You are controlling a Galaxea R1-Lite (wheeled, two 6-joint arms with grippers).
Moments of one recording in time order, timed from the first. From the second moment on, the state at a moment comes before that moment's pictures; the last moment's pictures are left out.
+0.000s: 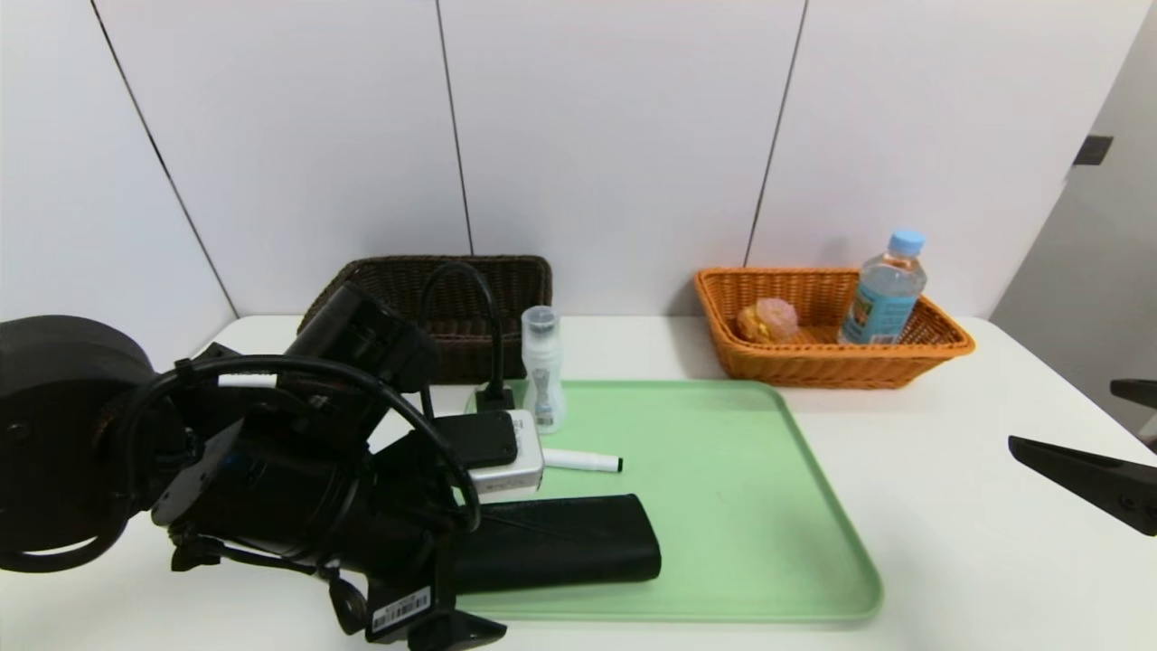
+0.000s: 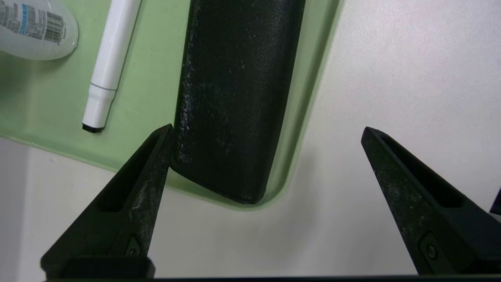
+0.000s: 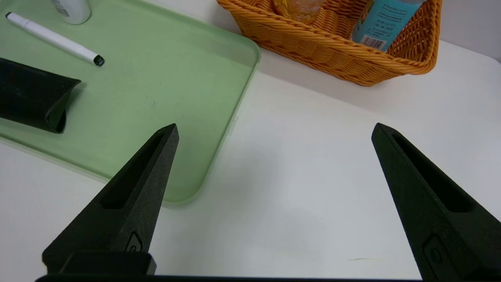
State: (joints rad) left arm -0.69 1.60 -1.02 0.35 -0.22 0.61; right arm 0.17 0.96 -0.73 0.17 0.07 -0.19
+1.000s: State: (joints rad) left arm -0.68 1.72 -1.02 0.29 -0.21 0.61; right arm 0.18 0.88 -0.69 0.18 0.07 -0.19
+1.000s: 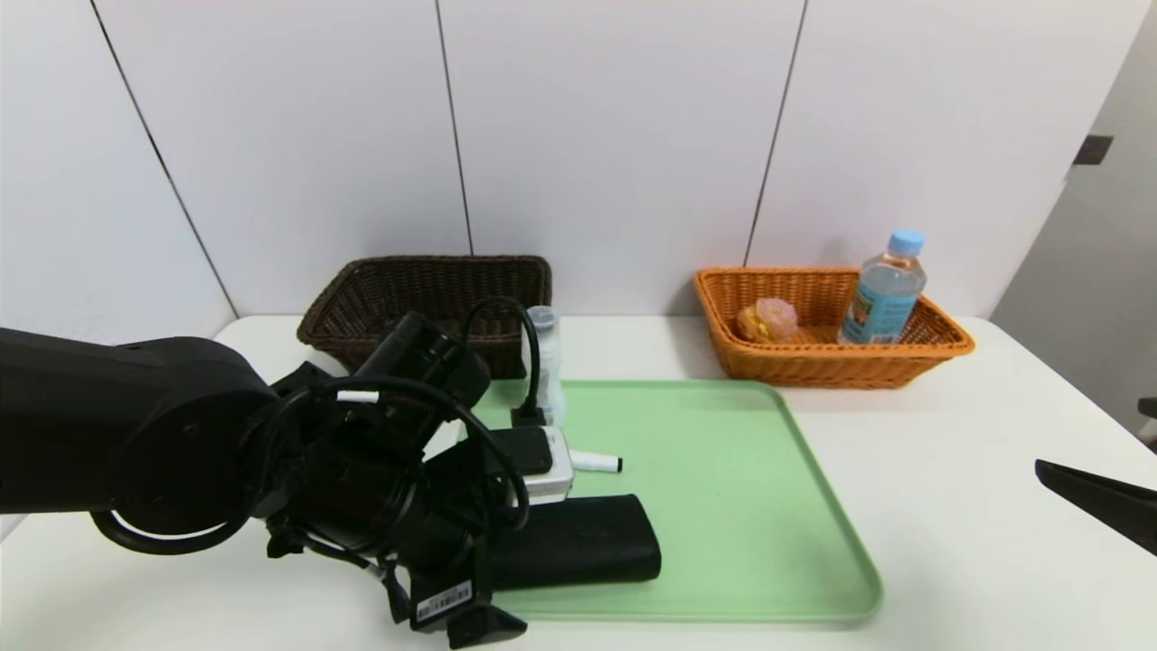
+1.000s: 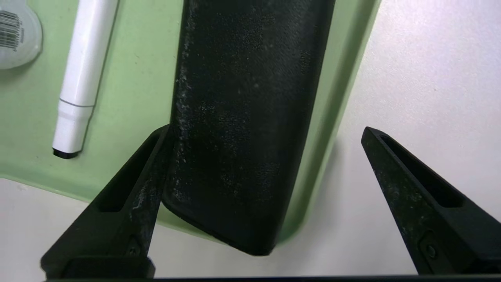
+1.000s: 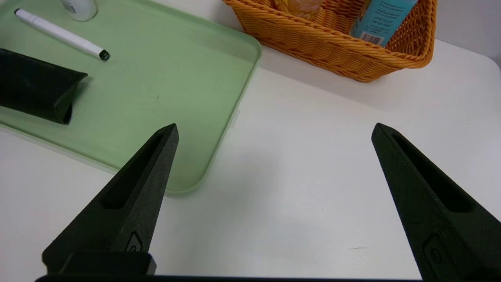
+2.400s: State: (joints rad) left arm -0.65 1.77 -1.02 0.24 -0.18 0.61; right arm 0.22 0.89 -0.66 0.17 0.07 -0.19
